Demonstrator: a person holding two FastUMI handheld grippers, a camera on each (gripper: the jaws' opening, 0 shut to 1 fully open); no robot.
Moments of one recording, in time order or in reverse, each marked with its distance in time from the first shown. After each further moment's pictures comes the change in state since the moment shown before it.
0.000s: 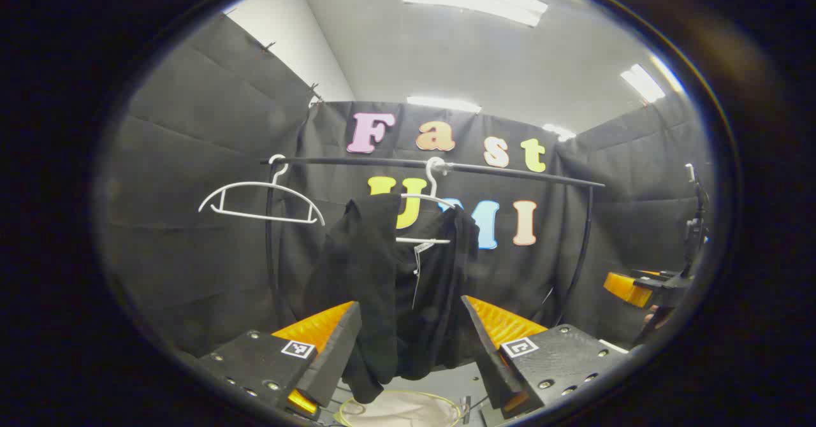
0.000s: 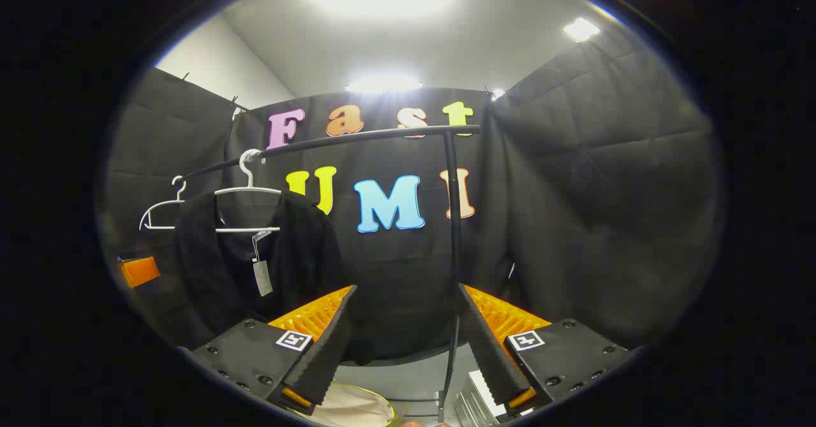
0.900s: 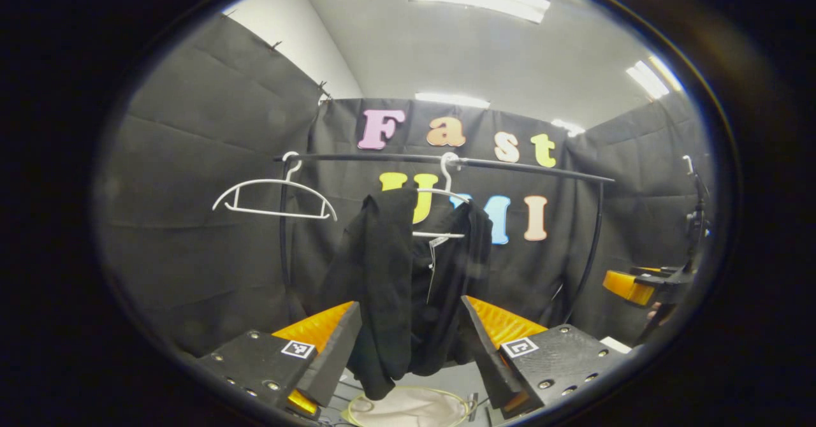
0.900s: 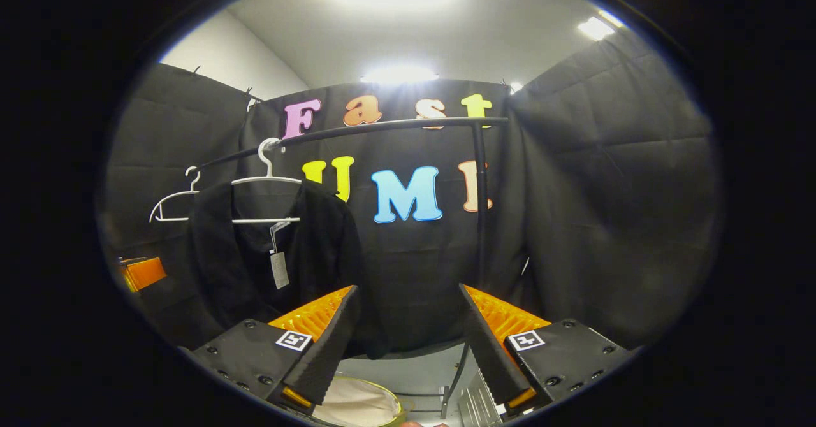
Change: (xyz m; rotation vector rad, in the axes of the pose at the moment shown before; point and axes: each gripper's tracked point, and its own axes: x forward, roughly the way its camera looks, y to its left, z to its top) left arm -0.001 0.016 -0.006 0.004 0.022 0.044; right arm 0.009 0.032 0.000 -0.031 0.042 0.070
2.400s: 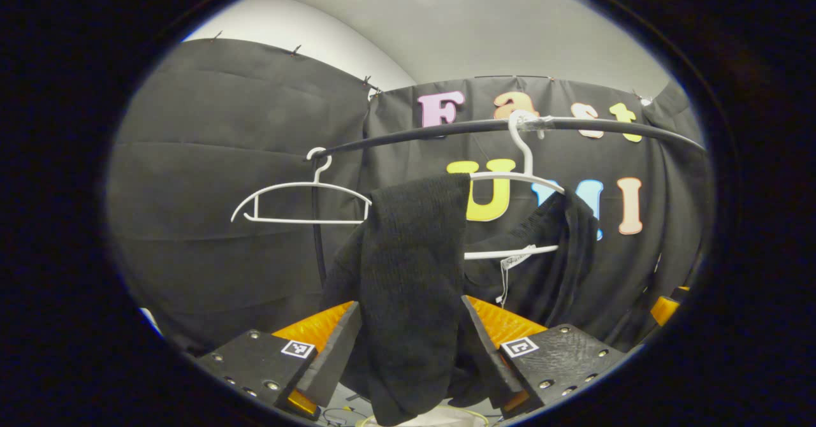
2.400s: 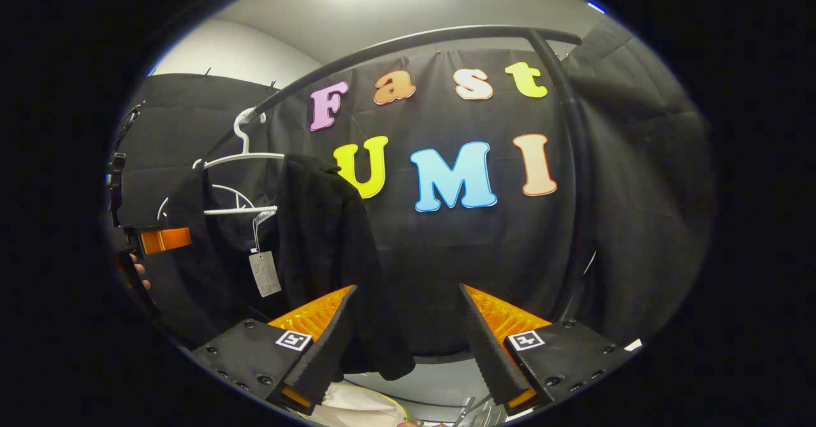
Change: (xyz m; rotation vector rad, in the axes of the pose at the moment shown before) left arm 0.177 0.027 -0.005 0.072 0.023 0.436; right arm 0.181 0.006 -0.044 0.034 0.067 0.295
